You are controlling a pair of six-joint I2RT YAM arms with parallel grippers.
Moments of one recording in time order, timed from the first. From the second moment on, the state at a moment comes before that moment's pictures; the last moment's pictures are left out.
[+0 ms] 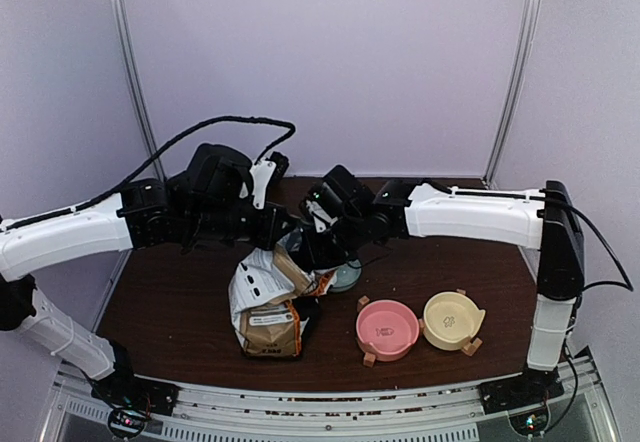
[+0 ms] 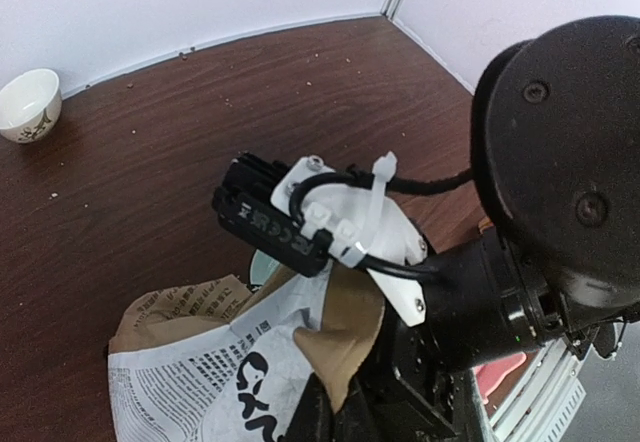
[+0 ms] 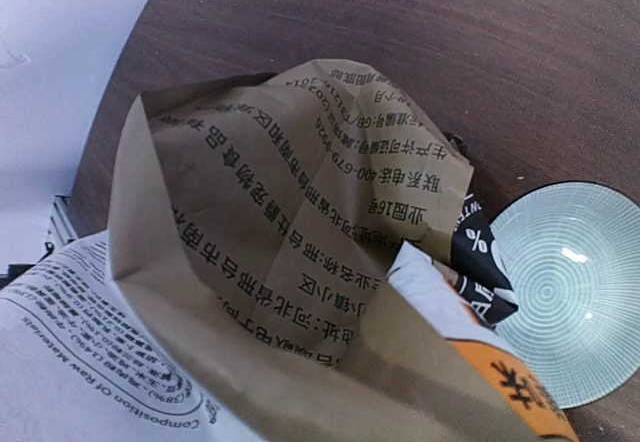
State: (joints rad) left arm -1.01 1.36 1.23 -0.45 -0.14 -0.42; right arm 1.00 1.93 1.64 -0.61 -0.09 0.62
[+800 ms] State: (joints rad) left arm -0.97 1.27 1.20 -0.43 -0.12 -0.46; right arm 0.88 1.66 1.19 0.11 -0.54 1.08
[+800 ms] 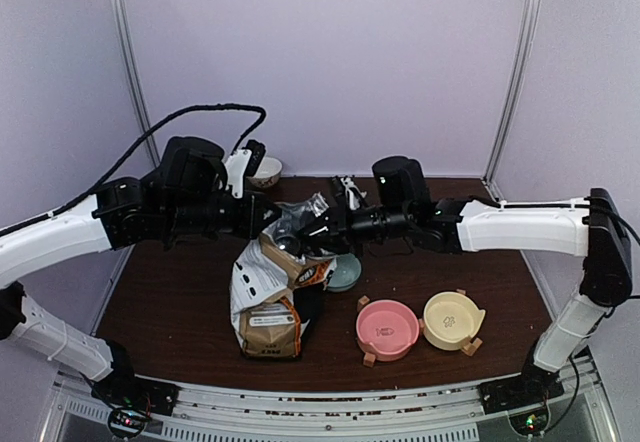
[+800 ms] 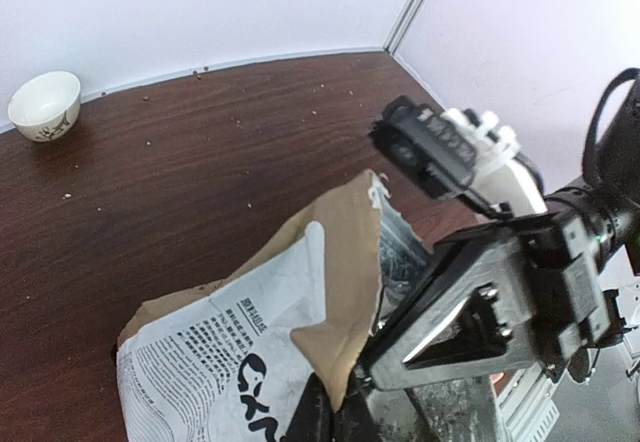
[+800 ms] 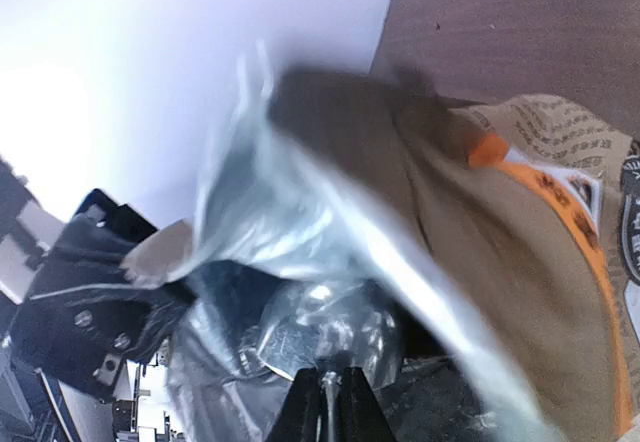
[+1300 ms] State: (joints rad) left arm -0.96 1.20 1.19 -0.49 -0.14 -0.44; right arm 0.82 1.41 1.01 0.16 -0.51 1.16
